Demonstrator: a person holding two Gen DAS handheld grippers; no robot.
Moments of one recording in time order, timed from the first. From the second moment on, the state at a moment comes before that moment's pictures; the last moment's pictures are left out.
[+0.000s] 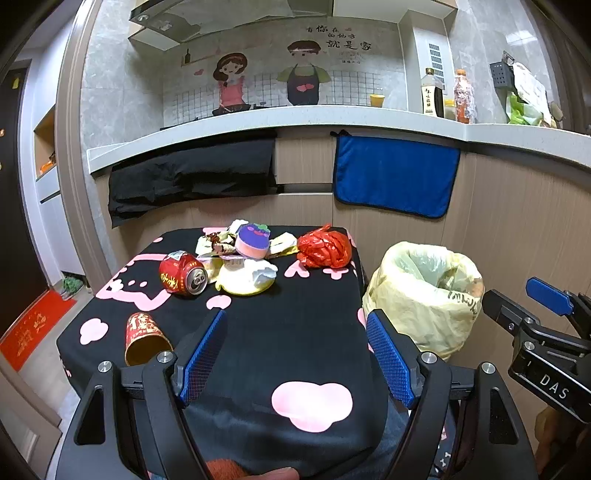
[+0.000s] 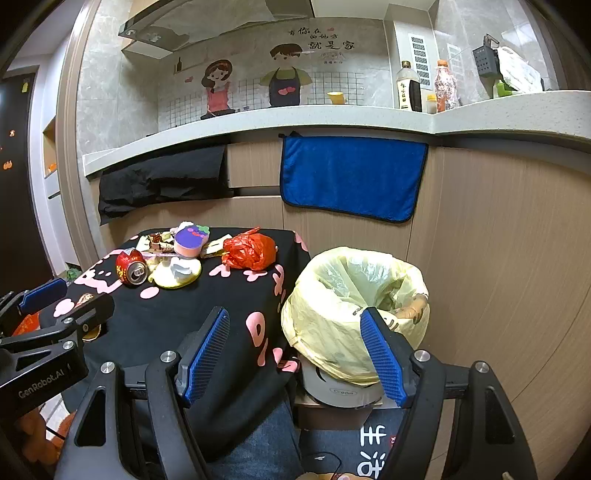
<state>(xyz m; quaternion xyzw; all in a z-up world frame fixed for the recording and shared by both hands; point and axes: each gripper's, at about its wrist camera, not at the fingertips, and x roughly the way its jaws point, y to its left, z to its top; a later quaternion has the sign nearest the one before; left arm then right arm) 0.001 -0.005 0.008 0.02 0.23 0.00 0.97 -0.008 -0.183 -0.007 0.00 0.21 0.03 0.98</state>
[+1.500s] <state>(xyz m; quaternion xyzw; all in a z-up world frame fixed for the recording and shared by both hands) -0.008 0.007 0.018 0.01 0.22 0.00 0.98 -0.014 -0.185 0.001 0.01 0.21 0.03 0.98</state>
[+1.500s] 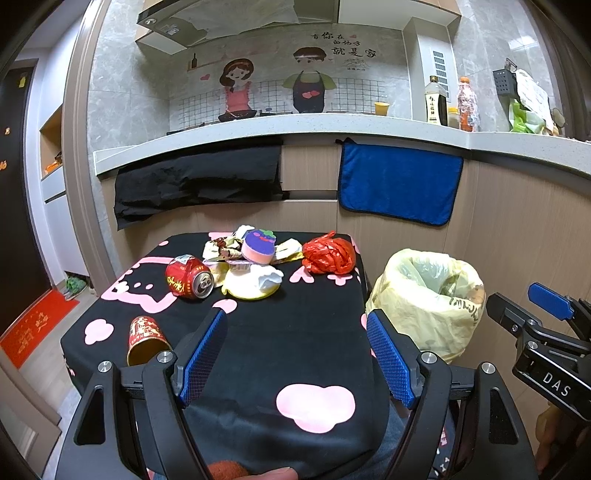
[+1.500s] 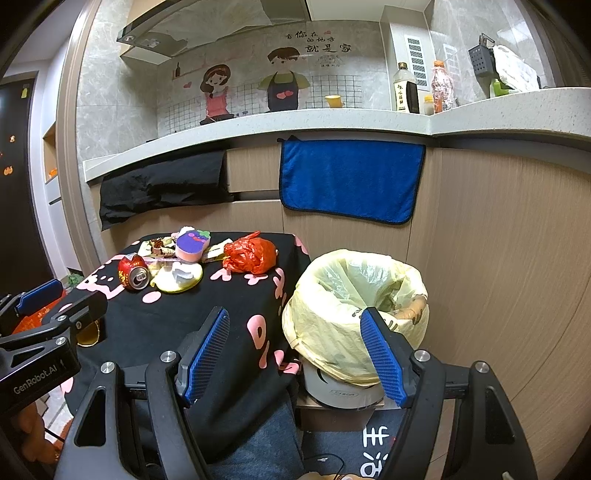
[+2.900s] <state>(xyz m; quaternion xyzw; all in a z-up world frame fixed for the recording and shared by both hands) 0.009 0.075 0.017 -0.06 0.20 0.00 0.98 0.006 -0.166 -0.001 -0.01 0.20 0.06 0.98</state>
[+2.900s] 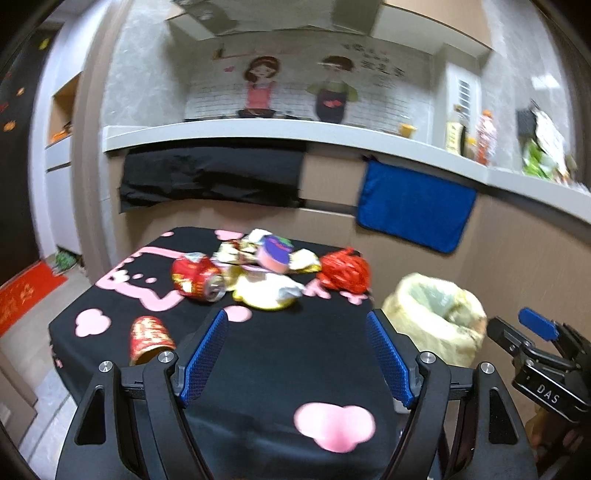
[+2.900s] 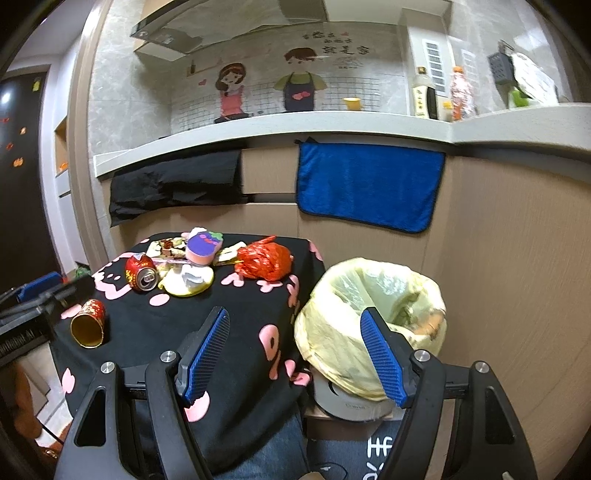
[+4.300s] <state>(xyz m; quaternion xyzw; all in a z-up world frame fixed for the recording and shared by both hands) 0.113 0.262 -0.111 -0.30 0.35 0.17 0.87 0.178 -0.046 -0.060 -0.06 0.30 0.20 0.93</state>
